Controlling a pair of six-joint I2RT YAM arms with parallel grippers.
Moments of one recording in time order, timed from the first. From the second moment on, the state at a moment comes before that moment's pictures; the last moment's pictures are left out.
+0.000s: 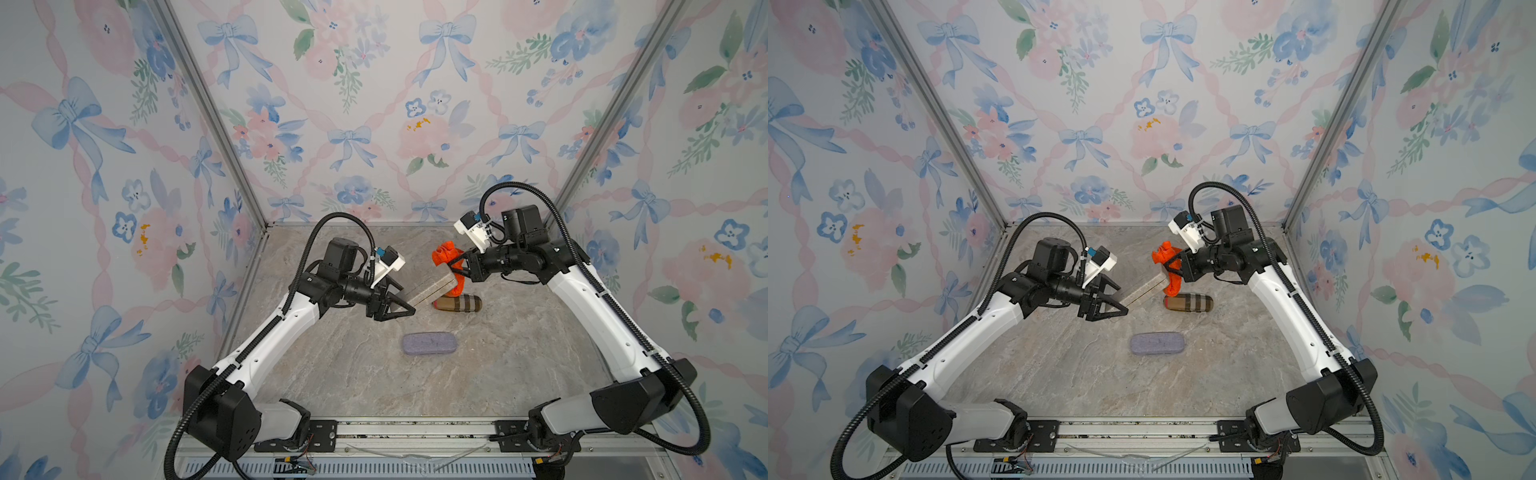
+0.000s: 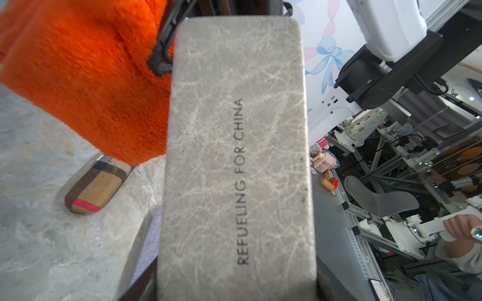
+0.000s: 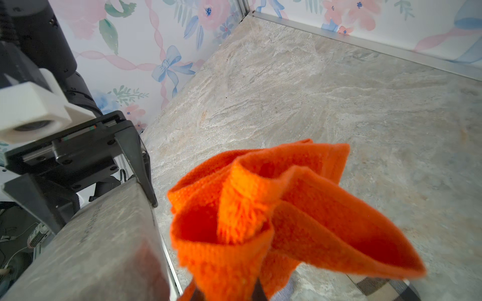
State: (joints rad) left arm -0.45 1.32 1.16 -0.53 1.10 0.14; right arm 0.35 1.45 1.59 -0.93 -0.66 -0.05
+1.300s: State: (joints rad) left arm -0.52 1.25 1.10 -0.55 0.91 0.19; right arm 0.29 1.38 1.44 -0.61 -0.99 0.18
